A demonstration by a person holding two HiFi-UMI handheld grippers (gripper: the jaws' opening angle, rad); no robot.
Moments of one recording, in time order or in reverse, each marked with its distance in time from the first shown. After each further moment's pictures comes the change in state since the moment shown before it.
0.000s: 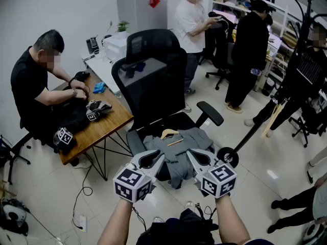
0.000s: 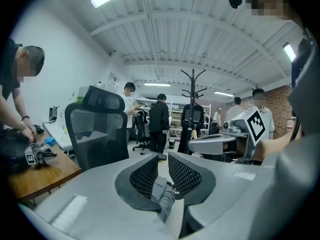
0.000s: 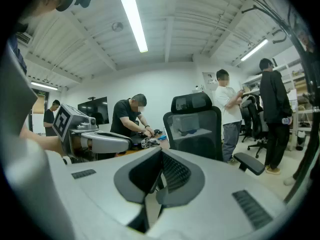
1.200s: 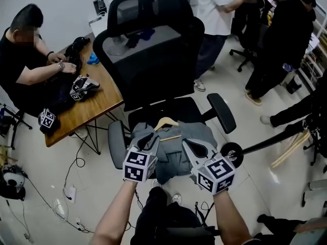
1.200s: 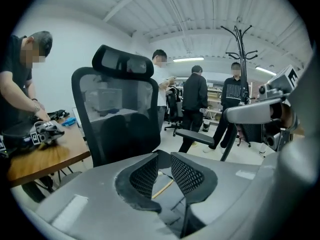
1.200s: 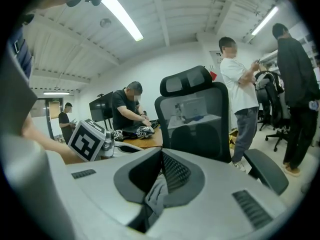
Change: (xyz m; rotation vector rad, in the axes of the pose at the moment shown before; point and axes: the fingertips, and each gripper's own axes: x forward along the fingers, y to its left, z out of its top) left arm 0.185 0.130 -0.092 -0.099 0.232 0.400; right arm 0.114 -0.147 -0.034 0.022 0.137 0.202
